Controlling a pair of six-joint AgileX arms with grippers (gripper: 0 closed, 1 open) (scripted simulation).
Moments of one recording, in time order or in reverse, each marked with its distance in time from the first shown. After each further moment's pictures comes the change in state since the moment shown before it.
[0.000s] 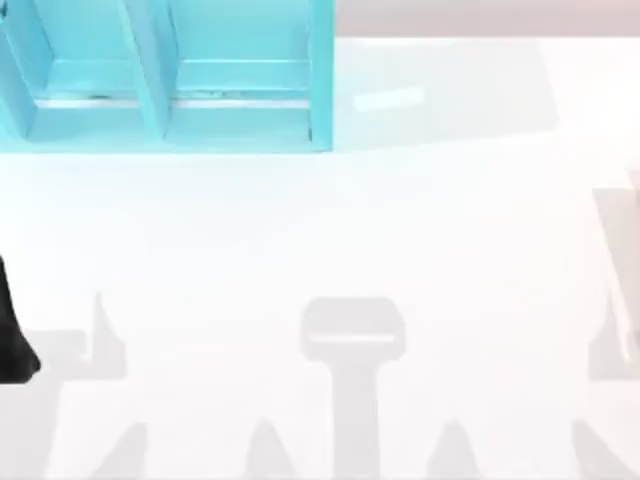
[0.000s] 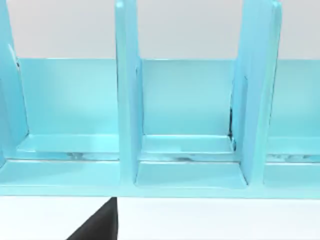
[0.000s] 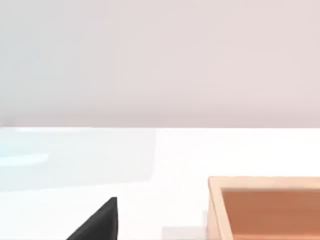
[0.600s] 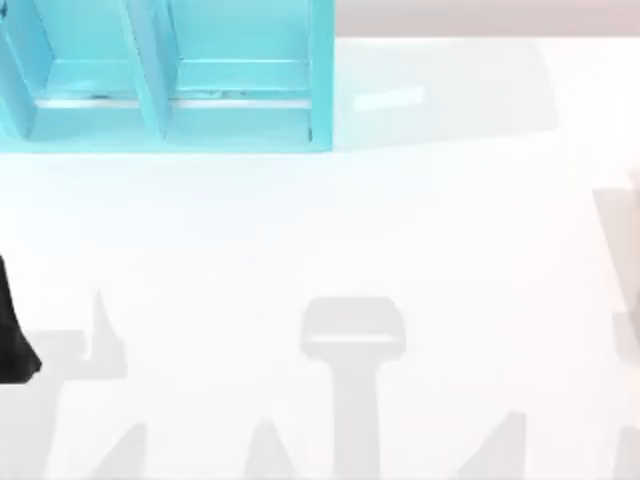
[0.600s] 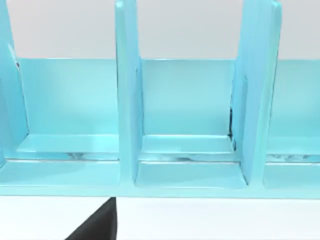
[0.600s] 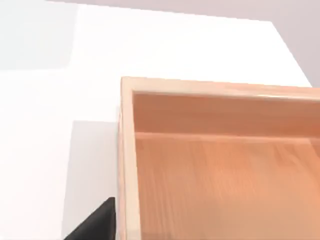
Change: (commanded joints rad) left arm 0.000 0.000 0.000 0.000 0.000 0.000; right arm -0.167 0.384 0.351 -0.331 0.004 -0.160
